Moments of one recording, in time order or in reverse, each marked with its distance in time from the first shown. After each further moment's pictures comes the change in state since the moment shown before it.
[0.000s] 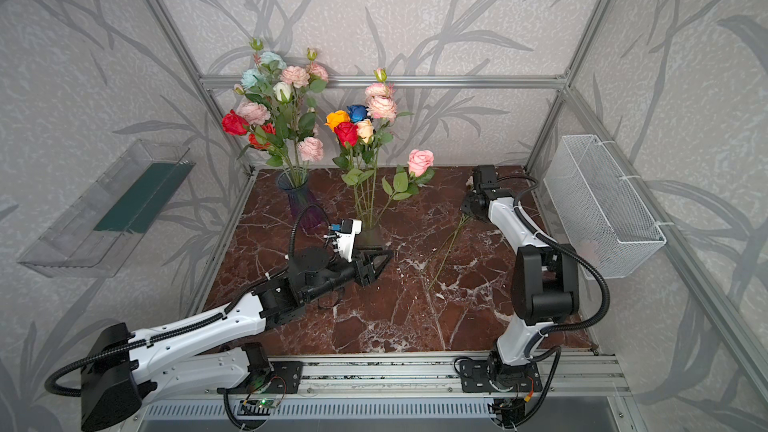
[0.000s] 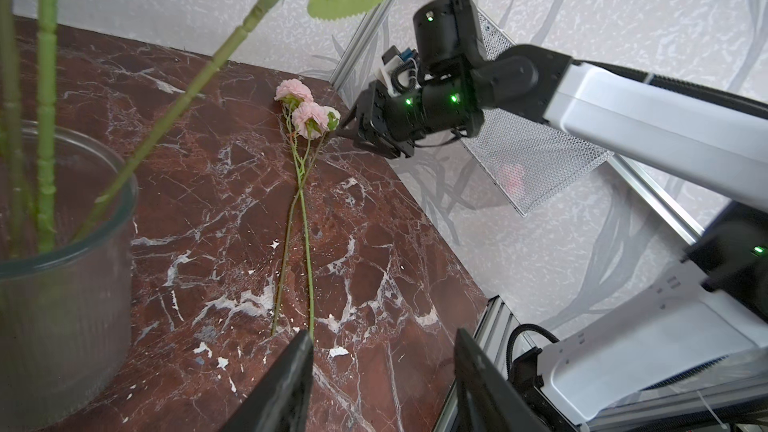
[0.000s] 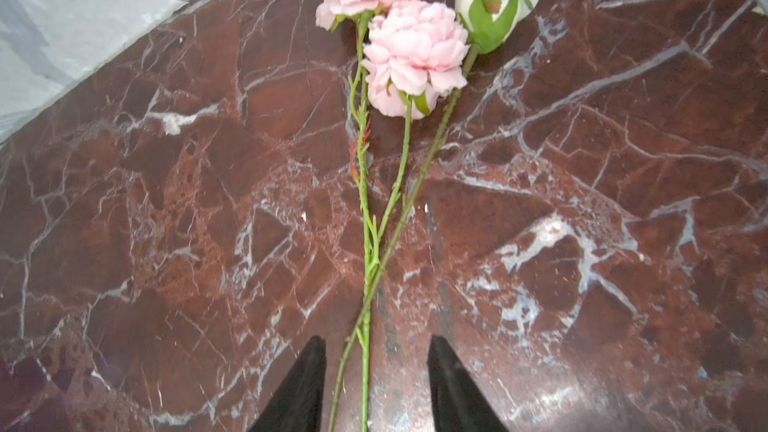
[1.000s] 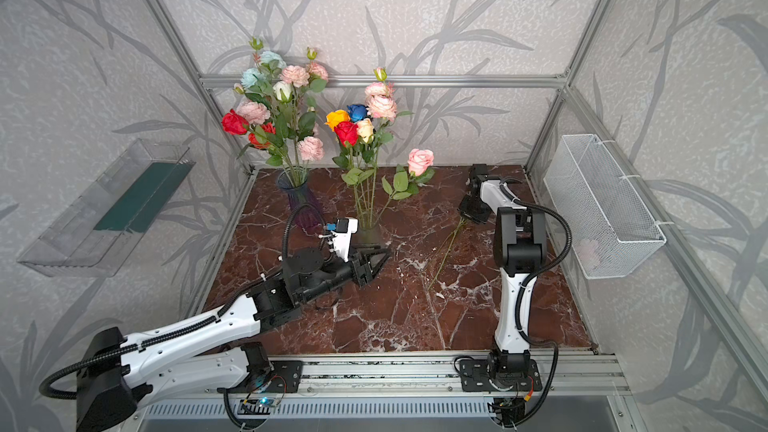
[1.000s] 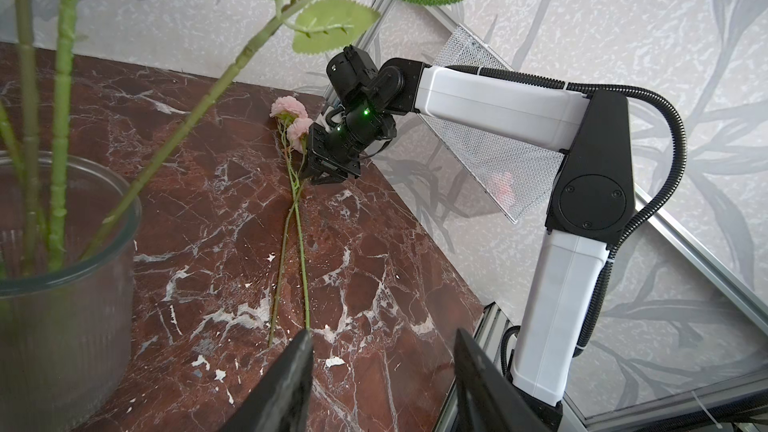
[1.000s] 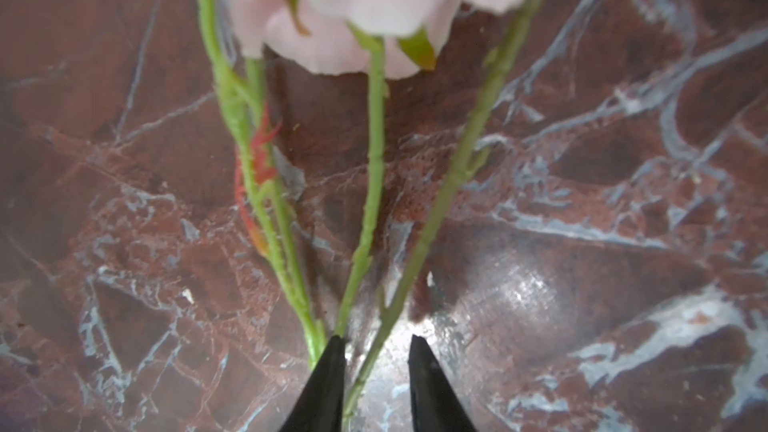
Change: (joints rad) left arm -0.007 -0.038 0.000 0.000 -0.018 0.019; right arm -0.060 0.411 0.311 -0.230 -0.107 0.007
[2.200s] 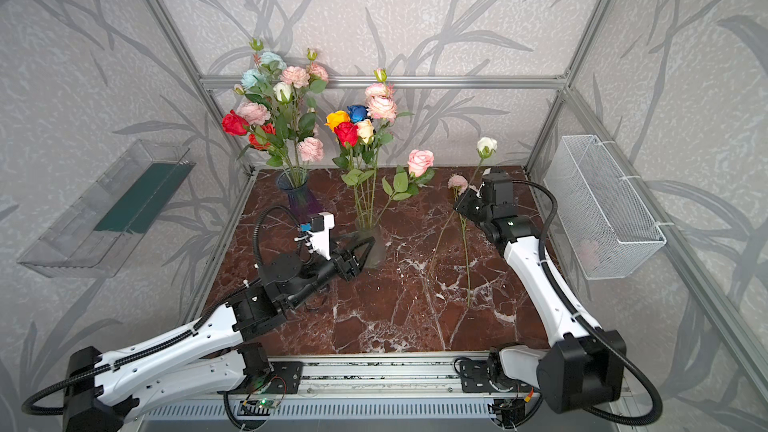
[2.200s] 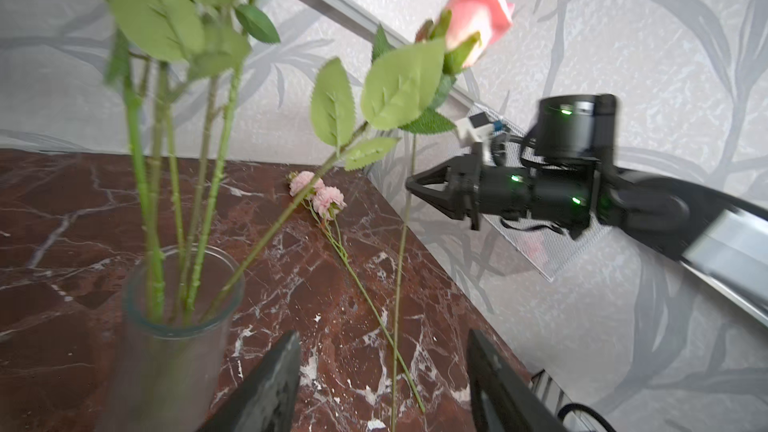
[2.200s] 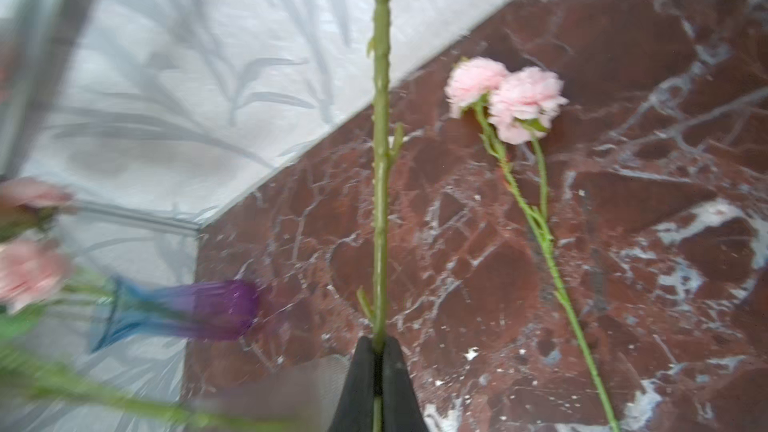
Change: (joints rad) left arm 0.000 -0.168 -0.023 -0.008 -0.257 0.134; right arm 0.218 -1.037 -0.613 0.422 -0.075 0.136
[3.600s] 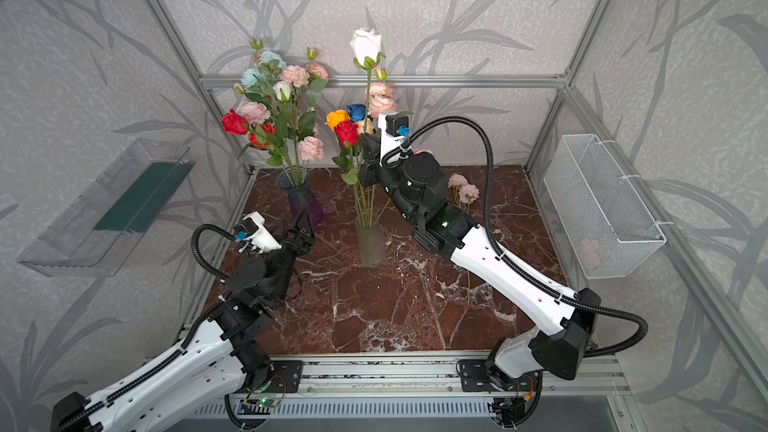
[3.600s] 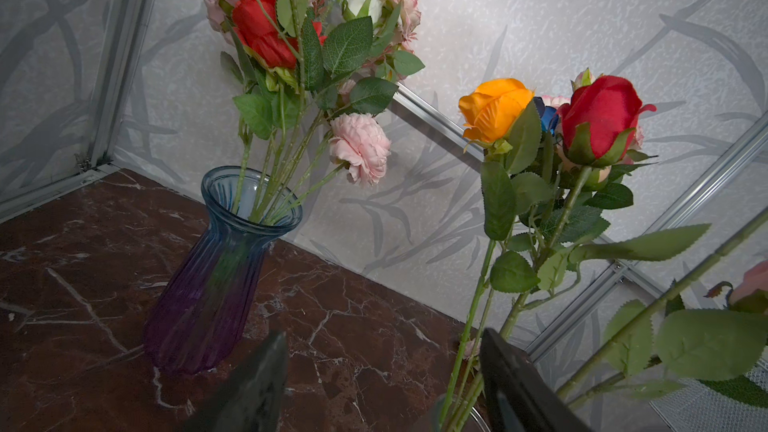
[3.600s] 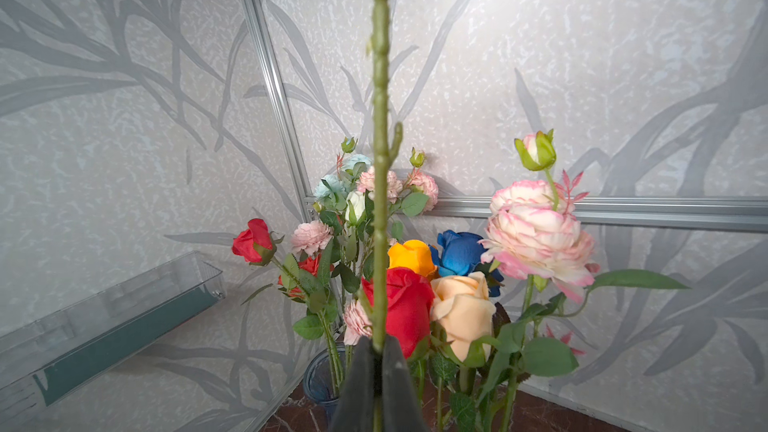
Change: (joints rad) left arm 0.278 -0.155 -0.178 0.150 -0.370 -0.016; right arm 0.616 0.291 0.435 0.526 0.386 -0.520
